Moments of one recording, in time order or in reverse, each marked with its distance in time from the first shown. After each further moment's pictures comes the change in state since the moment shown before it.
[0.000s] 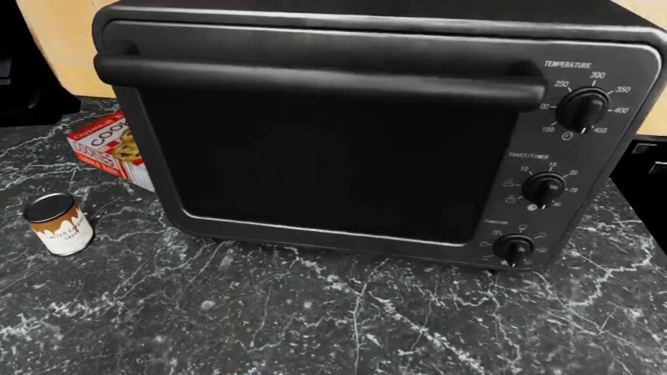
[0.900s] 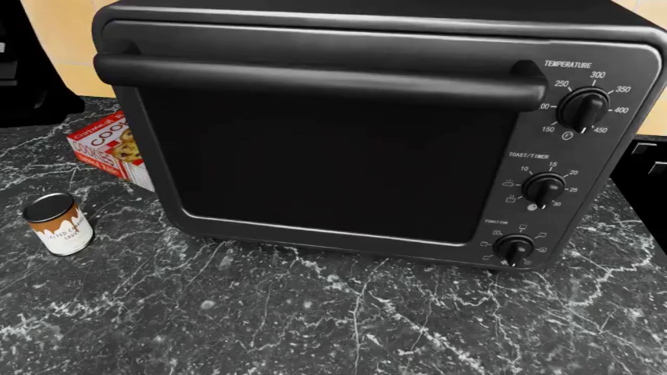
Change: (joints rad) left arm 0.035 0.000 0.030 -0.020 0.048 0.064 0.023; right arm 0.272 -0.316 -0.055 0.811 -0.373 -0.029 -0.113
